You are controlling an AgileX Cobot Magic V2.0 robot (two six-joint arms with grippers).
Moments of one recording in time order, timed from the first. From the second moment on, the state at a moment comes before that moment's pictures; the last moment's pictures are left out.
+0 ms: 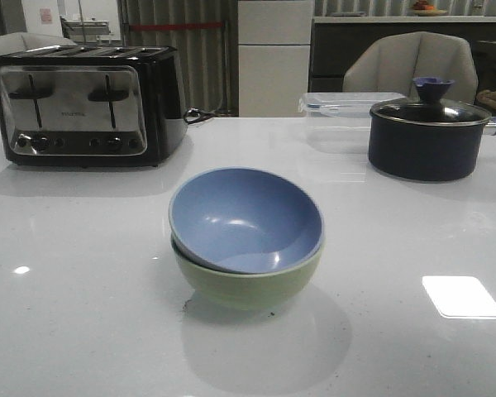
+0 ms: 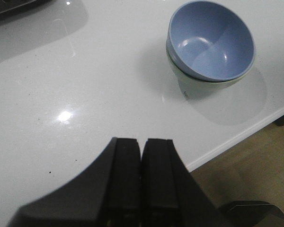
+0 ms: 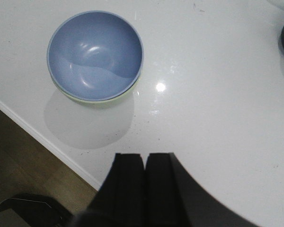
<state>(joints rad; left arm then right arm) -0.57 0.66 -0.66 0.04 0.77 0.00 0.45 0.73 -0.67 0.13 0.68 -0.18</state>
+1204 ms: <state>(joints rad) -0.06 0.00 0.00 -0.04 0.08 0.00 0.45 0.73 -0.67 0.12 0.68 -0.18</state>
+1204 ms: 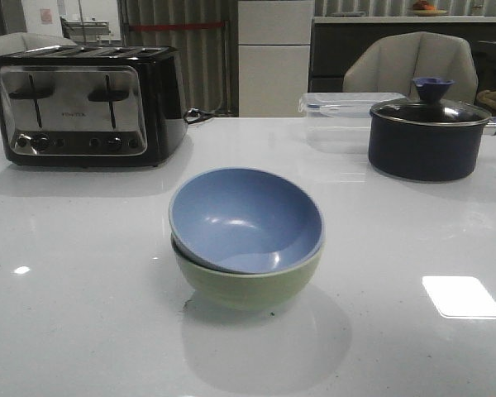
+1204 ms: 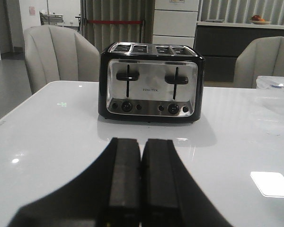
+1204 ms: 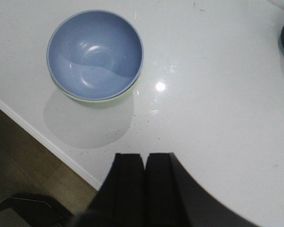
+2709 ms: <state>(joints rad) -0.06 0.00 0.00 -0.04 0.07 0.00 0.00 0.04 -0.04 0.11 0.21 -0.18</state>
